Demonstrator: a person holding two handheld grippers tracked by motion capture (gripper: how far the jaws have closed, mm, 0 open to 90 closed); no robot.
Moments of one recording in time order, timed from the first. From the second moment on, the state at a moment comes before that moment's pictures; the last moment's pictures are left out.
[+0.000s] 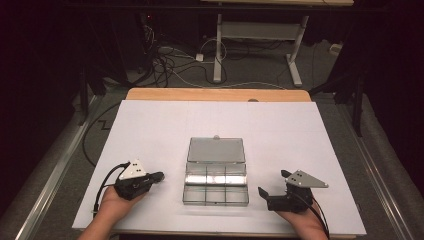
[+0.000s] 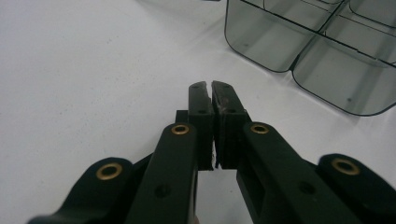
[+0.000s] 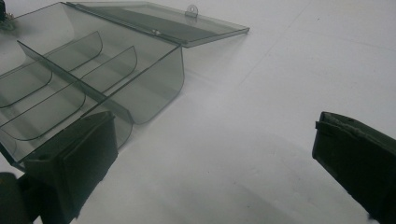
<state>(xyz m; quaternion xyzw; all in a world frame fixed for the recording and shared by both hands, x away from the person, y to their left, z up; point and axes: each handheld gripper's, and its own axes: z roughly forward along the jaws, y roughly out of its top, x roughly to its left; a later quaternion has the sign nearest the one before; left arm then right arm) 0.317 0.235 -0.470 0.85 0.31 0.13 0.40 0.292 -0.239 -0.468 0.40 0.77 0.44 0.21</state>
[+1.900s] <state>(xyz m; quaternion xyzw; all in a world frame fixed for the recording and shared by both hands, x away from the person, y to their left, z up) 0.296 0.196 -0.434 0.82 0.29 0.10 0.49 0.294 -0.237 -0.471 0.41 0.78 0.43 0.21</state>
